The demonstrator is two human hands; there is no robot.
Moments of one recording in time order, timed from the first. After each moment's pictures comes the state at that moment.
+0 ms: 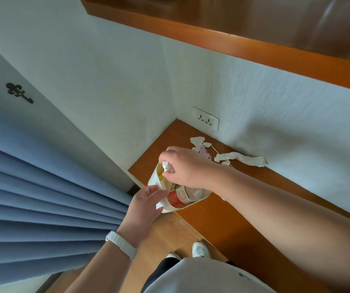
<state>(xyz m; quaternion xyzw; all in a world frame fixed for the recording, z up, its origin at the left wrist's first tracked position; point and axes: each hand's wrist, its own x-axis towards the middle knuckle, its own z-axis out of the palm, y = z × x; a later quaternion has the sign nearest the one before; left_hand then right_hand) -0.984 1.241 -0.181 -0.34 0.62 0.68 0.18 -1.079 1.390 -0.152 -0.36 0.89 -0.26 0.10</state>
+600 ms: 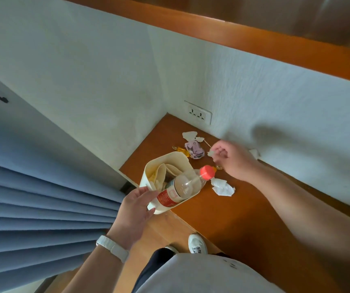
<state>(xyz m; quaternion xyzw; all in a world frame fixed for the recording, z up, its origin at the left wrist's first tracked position) -0.987 1.233 -0.184 -0.33 0.64 0.67 0.19 -1.090 1.502 -0.207 -0.06 0.93 -0.33 0.14</state>
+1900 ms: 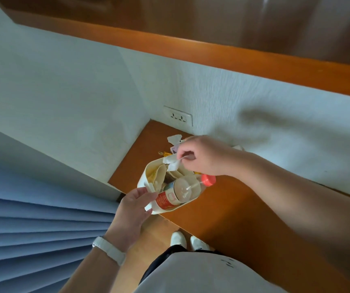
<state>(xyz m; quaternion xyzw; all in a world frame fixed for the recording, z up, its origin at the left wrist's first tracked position) -1.006 1.260 -0.171 -0.30 0.69 0.62 0.24 -1.093 1.487 -0.148 -0.24 0.91 -0.31 0.15</state>
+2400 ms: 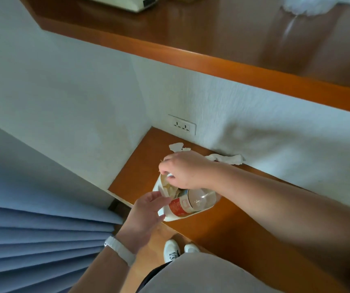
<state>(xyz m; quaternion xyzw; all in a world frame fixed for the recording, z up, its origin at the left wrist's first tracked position) -1.020 1.252 -0.175 -0.26 0.65 0.65 0.30 -1.101 1.413 -0.145 -0.33 0.92 -0.15 0.13</state>
